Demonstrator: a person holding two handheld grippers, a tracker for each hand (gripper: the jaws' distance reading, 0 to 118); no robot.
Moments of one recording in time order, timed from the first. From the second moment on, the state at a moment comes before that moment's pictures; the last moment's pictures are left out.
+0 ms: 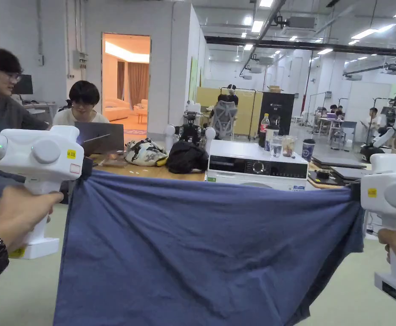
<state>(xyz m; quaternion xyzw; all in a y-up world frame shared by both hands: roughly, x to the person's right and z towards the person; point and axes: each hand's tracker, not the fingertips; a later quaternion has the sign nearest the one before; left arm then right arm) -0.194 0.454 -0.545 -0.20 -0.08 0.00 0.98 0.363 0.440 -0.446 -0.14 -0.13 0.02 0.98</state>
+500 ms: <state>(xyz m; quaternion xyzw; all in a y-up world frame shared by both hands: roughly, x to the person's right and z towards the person) -0.192 0.594 -0.616 -0.11 -0.05 0.01 0.99 0.366 0.584 -0.530 -0.05 -0.16 0.03 0.99</state>
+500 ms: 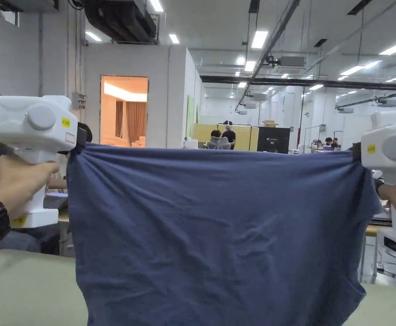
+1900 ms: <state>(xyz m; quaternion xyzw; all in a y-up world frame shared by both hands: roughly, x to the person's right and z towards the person) -0.231 0.244 -0.345 -0.28 -0.11 0.03 0.95 0.351 0.247 -0.271 -0.26 -0.14 0.01 0.95</state>
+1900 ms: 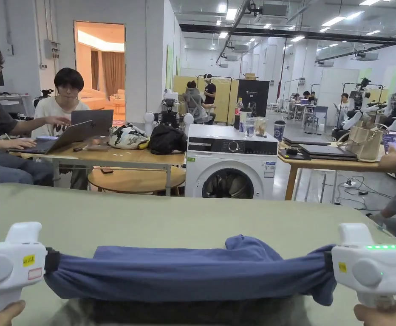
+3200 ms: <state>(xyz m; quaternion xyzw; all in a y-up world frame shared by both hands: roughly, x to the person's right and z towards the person) -0.178 0.209 -0.301 -0.14 -0.07 -0.01 0.99 0.261 0.194 -0.244 -0.12 -0.14 -0.03 0.98</state>
